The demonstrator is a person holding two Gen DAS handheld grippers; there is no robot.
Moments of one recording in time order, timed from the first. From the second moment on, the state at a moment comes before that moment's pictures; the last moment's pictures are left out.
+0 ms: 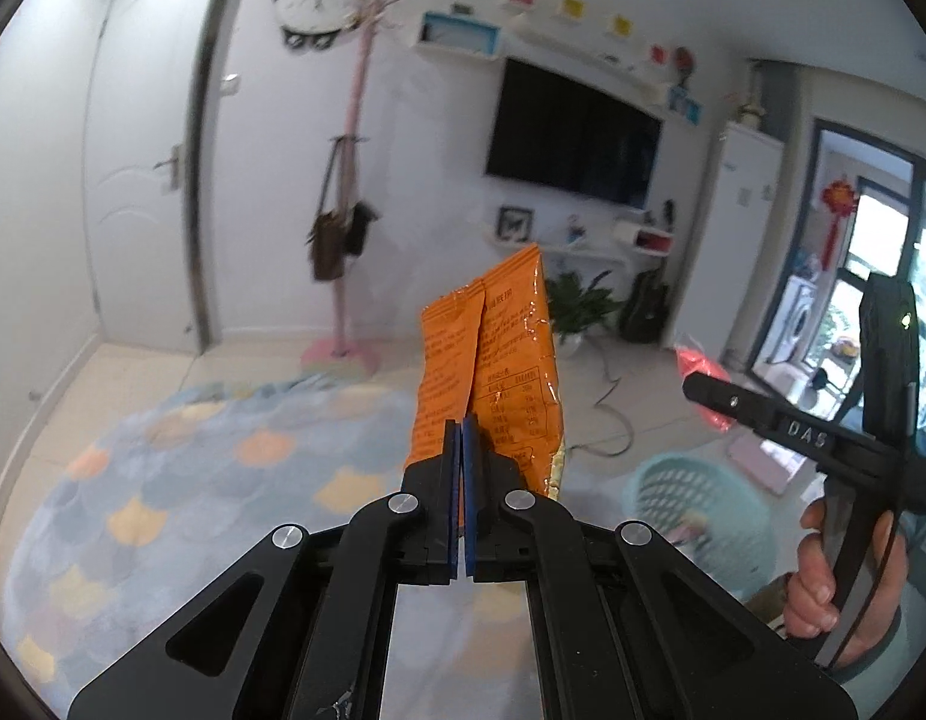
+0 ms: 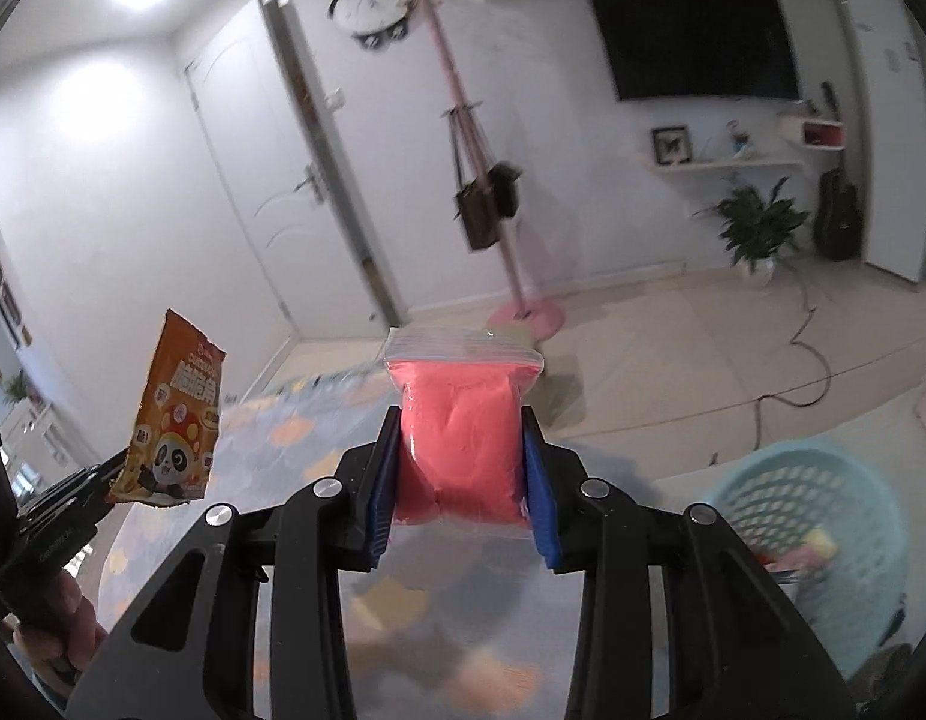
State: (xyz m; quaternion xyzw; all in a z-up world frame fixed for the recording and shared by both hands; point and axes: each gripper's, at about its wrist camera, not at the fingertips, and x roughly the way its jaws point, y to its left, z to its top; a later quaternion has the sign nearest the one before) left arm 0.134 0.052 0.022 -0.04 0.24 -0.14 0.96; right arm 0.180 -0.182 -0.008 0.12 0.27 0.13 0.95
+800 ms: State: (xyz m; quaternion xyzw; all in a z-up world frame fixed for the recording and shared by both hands) left arm 0.208 -0.164 -0.095 -0.07 0.42 -0.31 0.85; right arm 0.160 -0.405 -0.126 0.32 0.37 -0.02 0.87
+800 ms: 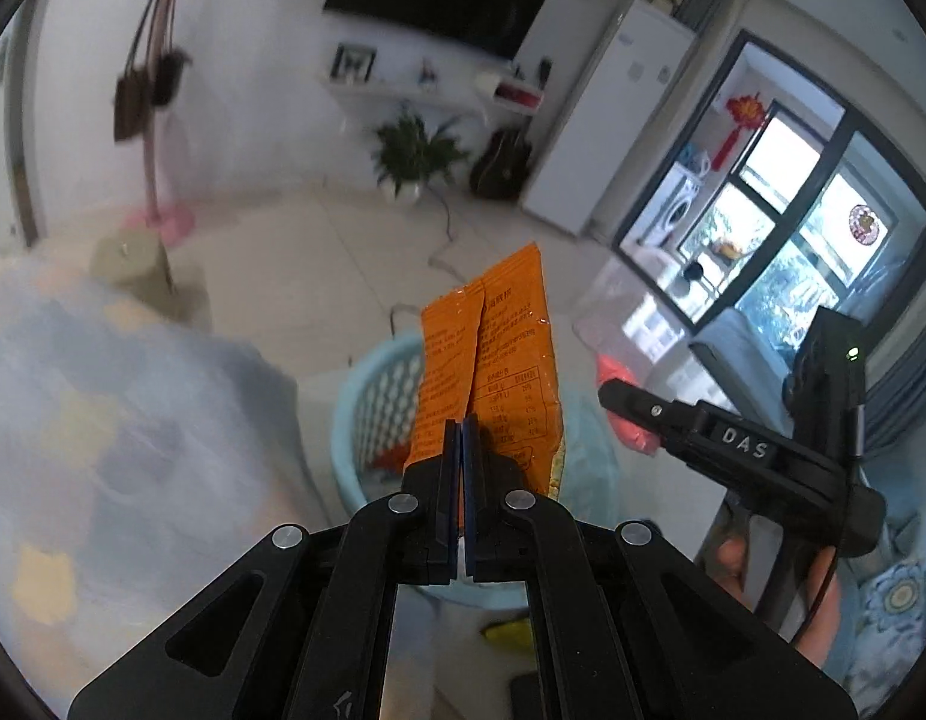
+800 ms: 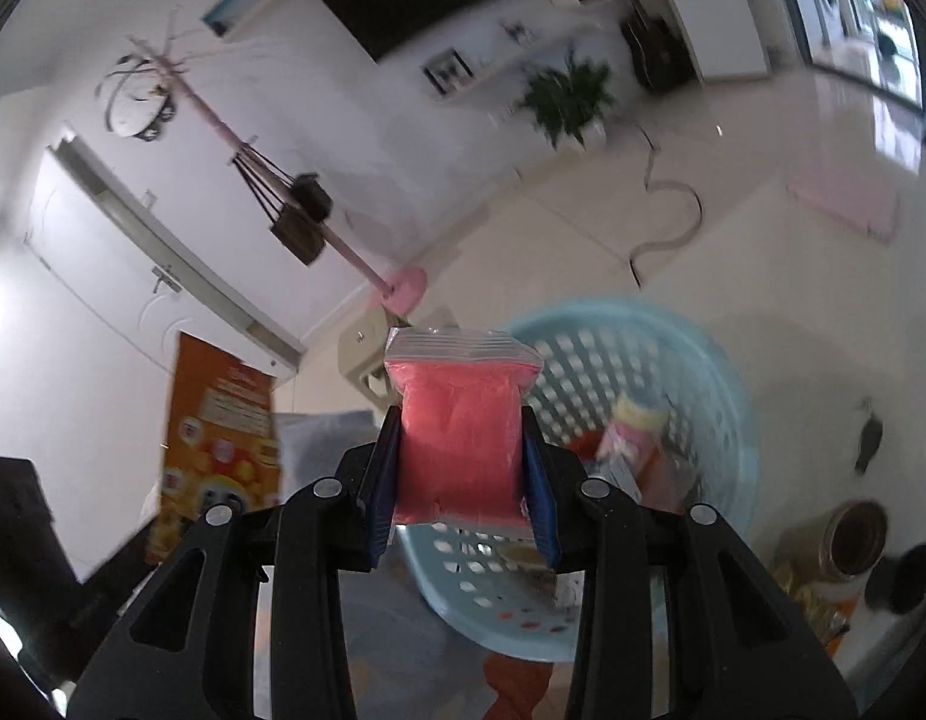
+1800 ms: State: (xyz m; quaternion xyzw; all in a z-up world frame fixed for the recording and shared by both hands) left arm 0.146 -0.125 -0.050 -0.06 0.35 -0.27 0.90; right arm 0.119 -0.345 -0.080 0.20 0.34 0.01 0.92
